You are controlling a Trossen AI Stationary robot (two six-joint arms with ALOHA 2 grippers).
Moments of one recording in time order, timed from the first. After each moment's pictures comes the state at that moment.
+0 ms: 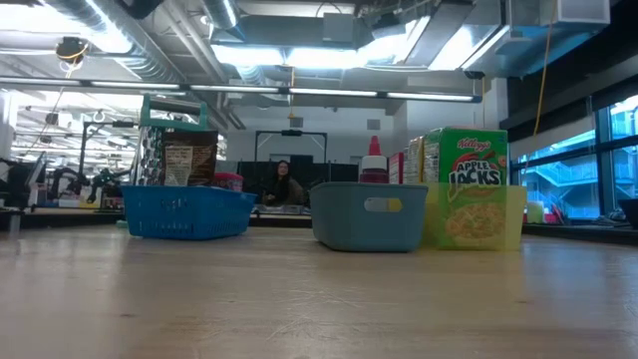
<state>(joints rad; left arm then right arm) -0.58 1.31 0.79 0.10 0.07 -0.45 0.51 2.24 2.24 -0.68 0.23 -0.15</state>
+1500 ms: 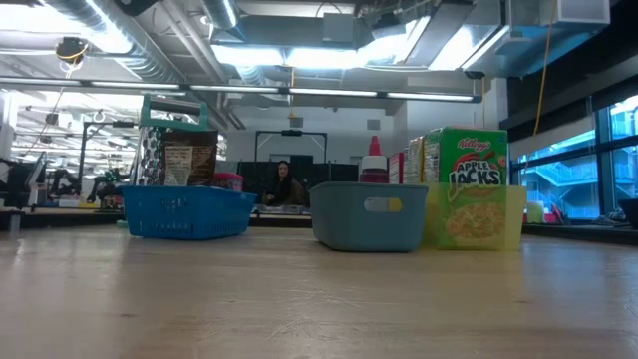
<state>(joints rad) -0.51 1.32 0.79 0.16 0.26 -0.52 0.47 2.29 2.24 -0.59 0.11 -0.23</state>
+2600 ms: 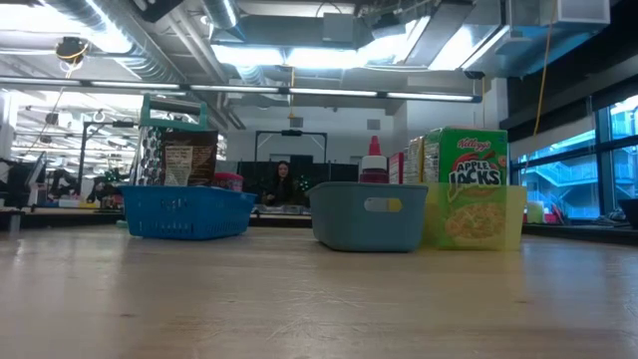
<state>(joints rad) -0.51 1.32 0.79 0.17 0.20 -0.51 0.50 2.29 2.24 -0.69 0.19 -0.16</state>
